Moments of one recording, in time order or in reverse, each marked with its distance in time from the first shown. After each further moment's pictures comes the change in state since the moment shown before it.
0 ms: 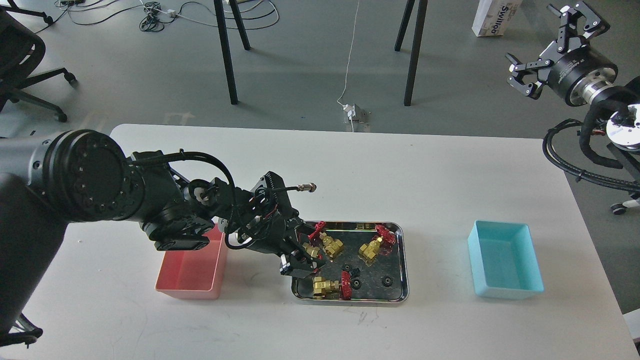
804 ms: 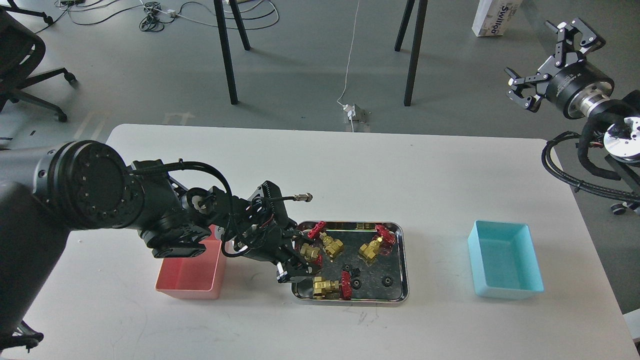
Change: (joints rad) left arm 0.044 0.005 0.000 0.030 0.032 0.007 0.000; right arm -0.038 0.000 0.005 0.001 0.001 -0.001 0.002
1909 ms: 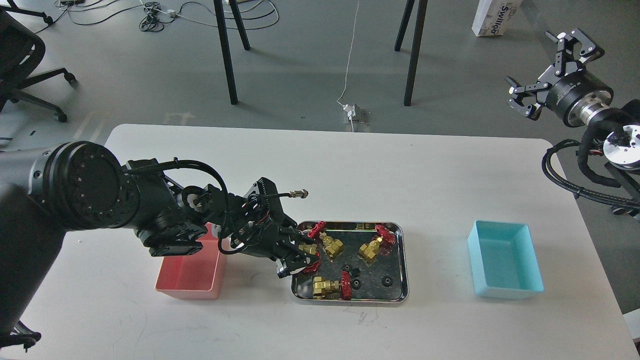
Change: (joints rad) left arm 0.010 0.018 -0.007 0.011 0.006 0.017 0.000; right arm -0.026 0.000 0.004 0.000 0.000 0.000 0.000
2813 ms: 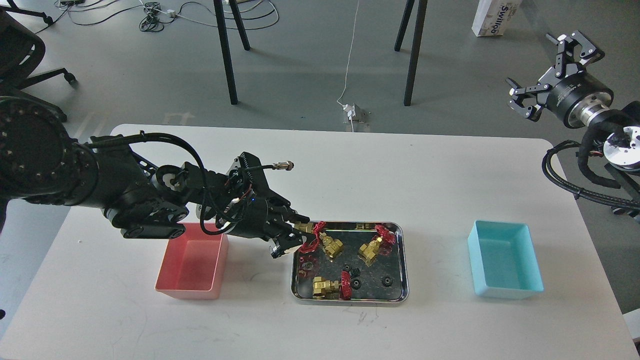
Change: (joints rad) left arm -0.144 0.186 -0.090 -0.177 0.045 0.004 0.000; right arm 0.009 0.003 0.008 0.009 0.000 0.004 0.000
